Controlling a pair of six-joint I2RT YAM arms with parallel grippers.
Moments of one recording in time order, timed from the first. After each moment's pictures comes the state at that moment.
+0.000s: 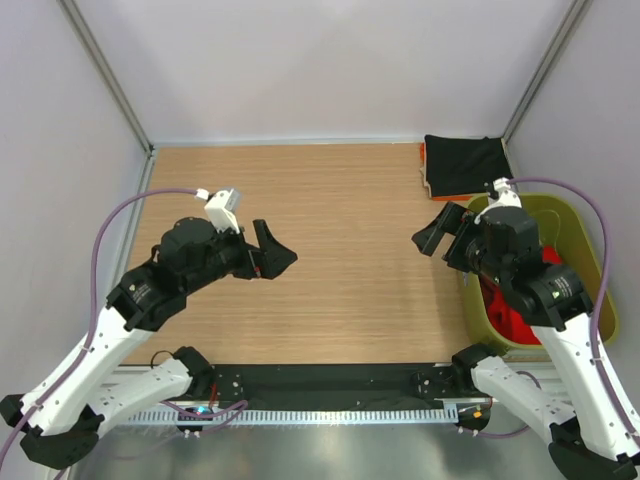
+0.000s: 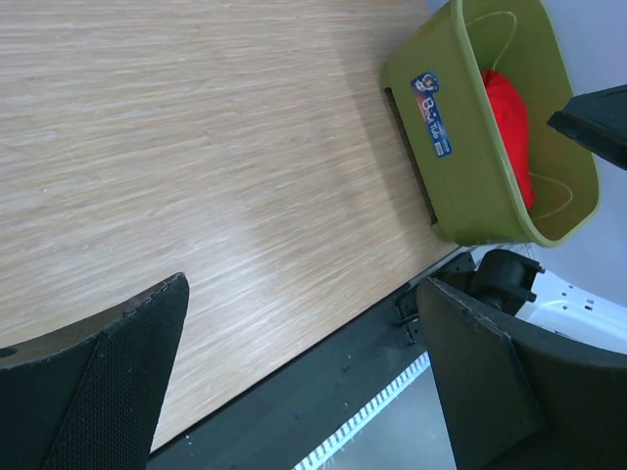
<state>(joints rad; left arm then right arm) -0.73 0.81 1.10 -0.68 0.02 -0.63 0.41 0.79 1.20 -0.97 0.10 0.68</state>
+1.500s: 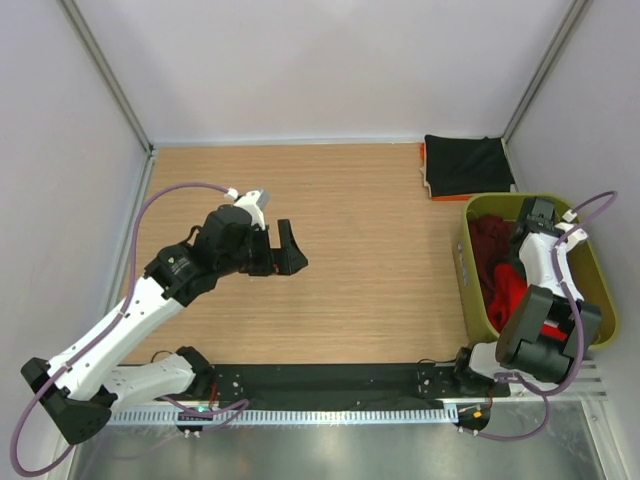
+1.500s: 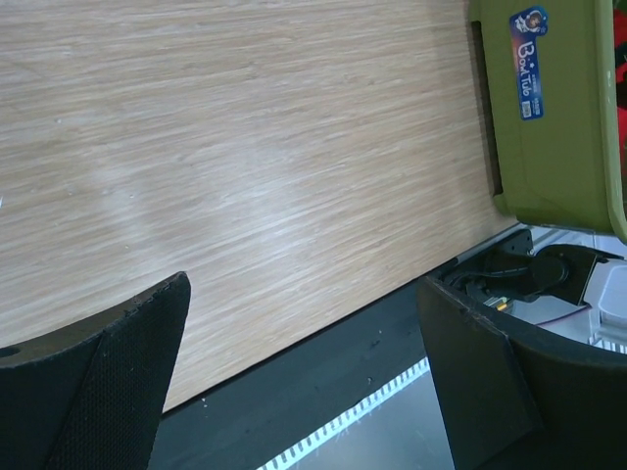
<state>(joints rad) -0.73 1.01 1.11 -0.75 0.02 -0.65 -0.41 1.36 0.92 -0.71 0.53 0.62</state>
